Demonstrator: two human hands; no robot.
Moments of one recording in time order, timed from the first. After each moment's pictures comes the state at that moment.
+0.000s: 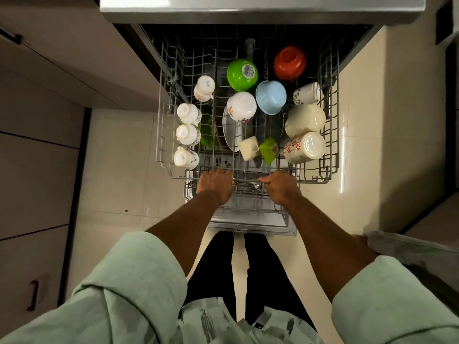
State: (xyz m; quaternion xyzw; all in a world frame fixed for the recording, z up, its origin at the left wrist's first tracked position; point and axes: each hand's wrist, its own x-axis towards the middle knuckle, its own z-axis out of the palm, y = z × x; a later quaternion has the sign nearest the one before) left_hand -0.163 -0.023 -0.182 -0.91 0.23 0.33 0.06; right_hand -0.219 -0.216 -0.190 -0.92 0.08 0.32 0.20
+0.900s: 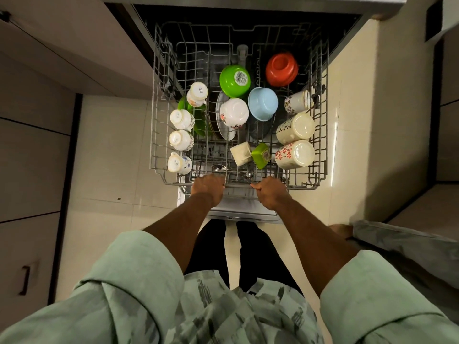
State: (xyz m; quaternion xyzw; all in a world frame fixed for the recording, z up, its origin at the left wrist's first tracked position) left_hand -0.213 -0.016 -0.178 -0.90 0.22 0.36 0.07; right_hand -0.265 -0.212 -0.188 -0.91 0.00 0.40 0.13
